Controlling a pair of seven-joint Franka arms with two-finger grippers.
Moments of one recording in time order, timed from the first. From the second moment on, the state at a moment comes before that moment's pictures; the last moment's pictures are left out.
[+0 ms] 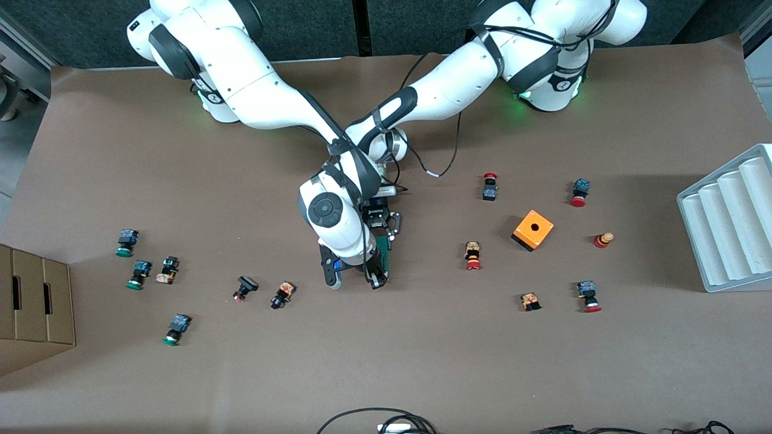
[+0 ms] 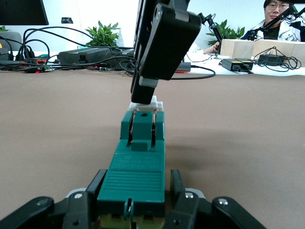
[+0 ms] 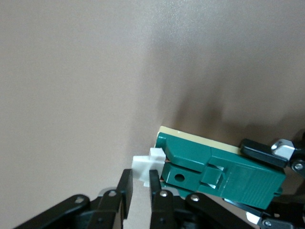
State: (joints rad) left arm -0.79 1.08 -0.39 -1.53 1.99 1.80 -2.49; right arm 0.70 0.82 -0.07 -1.45 0.26 2.53 1.80
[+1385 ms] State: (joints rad) left arm -0.79 1.08 -0.39 -1.53 1.99 1.80 -2.49; right arm 0.54 0.51 -0.08 -1.48 0.31 2.18 1.25
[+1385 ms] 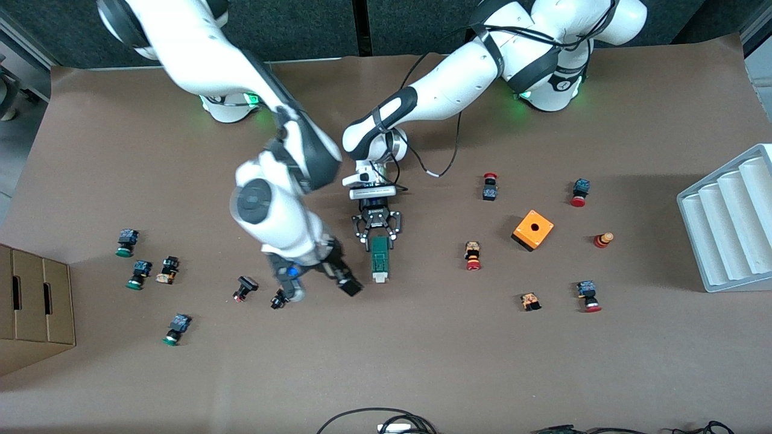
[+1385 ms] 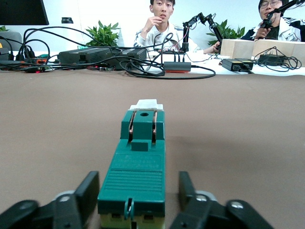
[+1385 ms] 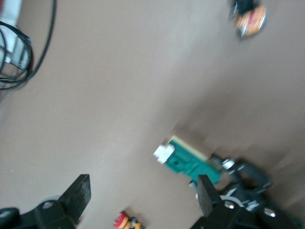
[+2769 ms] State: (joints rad) left arm -0.79 0.96 -0.43 -1.50 1.64 1.81 -2.00; right arm 0.13 0.00 -0.08 -1.72 0.02 1.75 0.08
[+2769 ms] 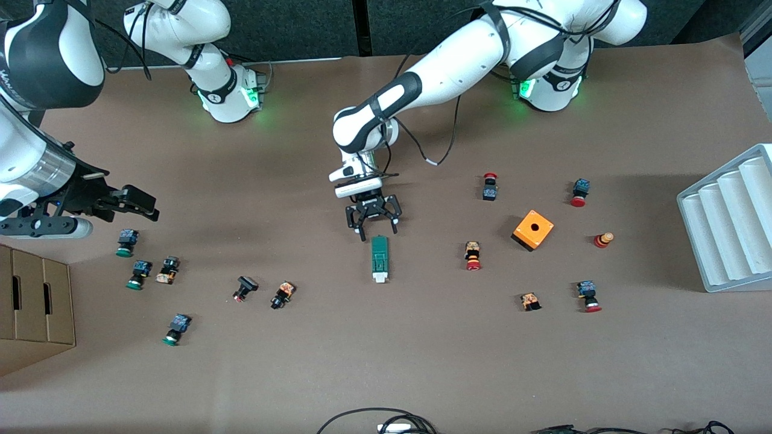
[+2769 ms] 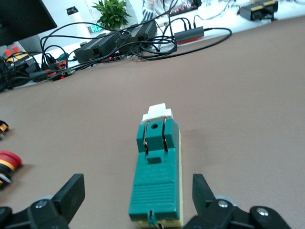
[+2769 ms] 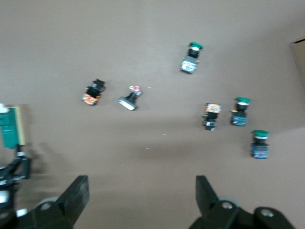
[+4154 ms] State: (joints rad) left arm -0.59 0.65 -0.43 -1.48 0.91 1.98 -0.83; right arm 0.09 0.02 -0.15 -1.70 0.06 1.75 0.07
